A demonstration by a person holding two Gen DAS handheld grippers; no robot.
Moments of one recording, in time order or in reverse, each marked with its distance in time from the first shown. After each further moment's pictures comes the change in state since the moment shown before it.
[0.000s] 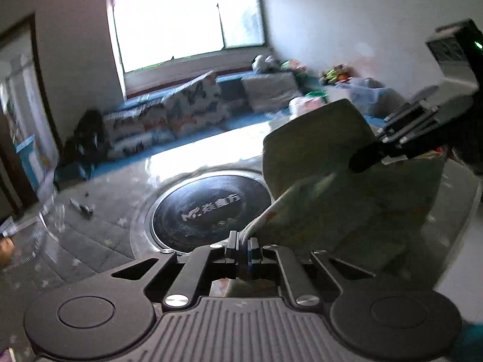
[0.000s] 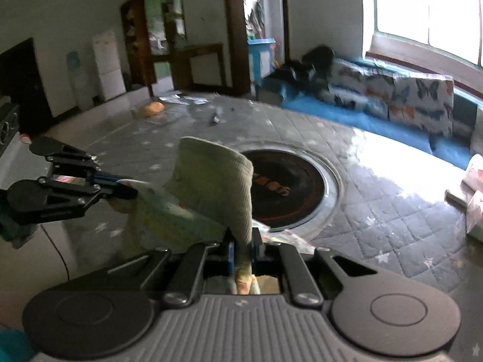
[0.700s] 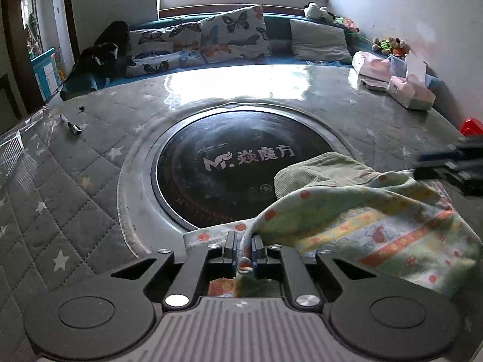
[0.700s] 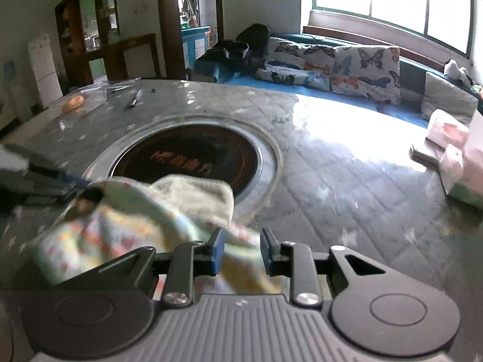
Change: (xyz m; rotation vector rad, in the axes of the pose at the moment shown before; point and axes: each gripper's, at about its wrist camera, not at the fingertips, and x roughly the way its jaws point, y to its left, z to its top) left arm 0.108 0.051 -0.007 -0.210 0.231 0.057; right arm 0.070 -0.044 -0.038 0.126 0.028 -0.215
